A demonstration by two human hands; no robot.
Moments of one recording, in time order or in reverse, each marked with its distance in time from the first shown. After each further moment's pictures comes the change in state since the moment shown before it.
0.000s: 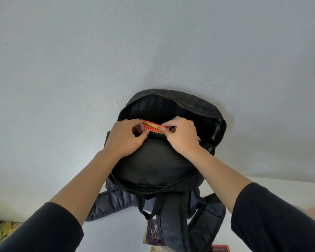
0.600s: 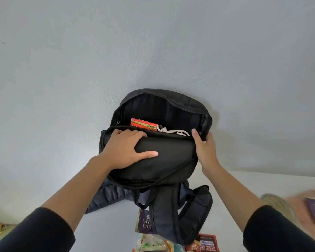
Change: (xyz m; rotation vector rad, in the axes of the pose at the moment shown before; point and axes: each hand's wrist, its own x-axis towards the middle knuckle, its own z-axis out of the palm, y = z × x) left_hand -0.034 0.014 0.006 0.348 -0.363 0.167; right_hand -0.066 0.070 -0.038 0.651 0.216 0.613
